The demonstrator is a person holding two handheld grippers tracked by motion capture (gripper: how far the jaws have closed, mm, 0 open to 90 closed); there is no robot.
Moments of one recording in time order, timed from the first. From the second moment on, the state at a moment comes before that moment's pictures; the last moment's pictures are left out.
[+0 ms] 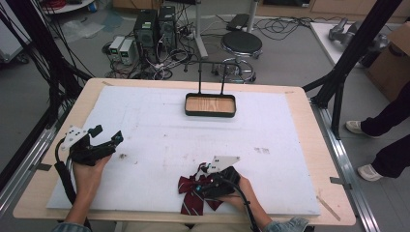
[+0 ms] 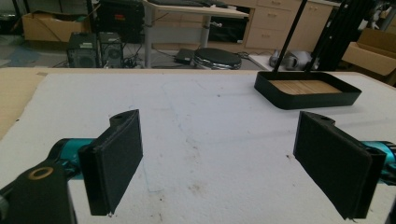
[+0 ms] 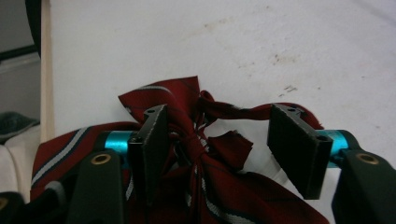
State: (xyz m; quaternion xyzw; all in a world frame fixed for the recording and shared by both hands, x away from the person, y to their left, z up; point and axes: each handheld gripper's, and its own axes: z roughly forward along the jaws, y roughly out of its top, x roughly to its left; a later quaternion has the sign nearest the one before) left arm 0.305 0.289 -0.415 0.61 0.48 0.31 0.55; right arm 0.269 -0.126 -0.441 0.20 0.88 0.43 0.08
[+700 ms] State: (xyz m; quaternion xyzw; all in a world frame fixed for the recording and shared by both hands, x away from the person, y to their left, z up) left arm 0.304 0.289 -0.413 0.61 0.48 0.31 0.55; right arm 0.265 -0.124 -0.447 0.18 0.89 0.40 0.10
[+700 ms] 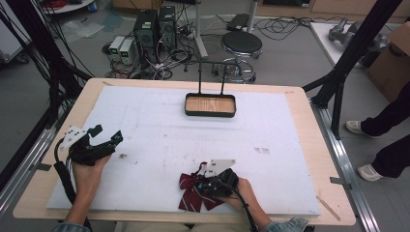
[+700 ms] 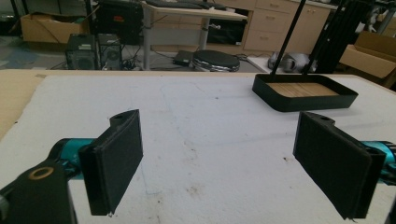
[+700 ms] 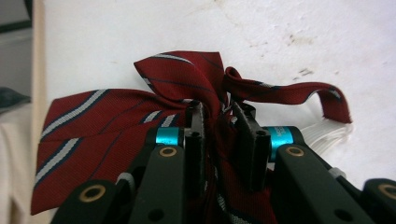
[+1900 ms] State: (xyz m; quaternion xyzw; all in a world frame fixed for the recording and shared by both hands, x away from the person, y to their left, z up) left arm 0.305 0.284 -0.410 0.61 0.47 0.31 0.56; right arm 0.343 -0.181 -0.381 0.29 0.76 0.51 0.28
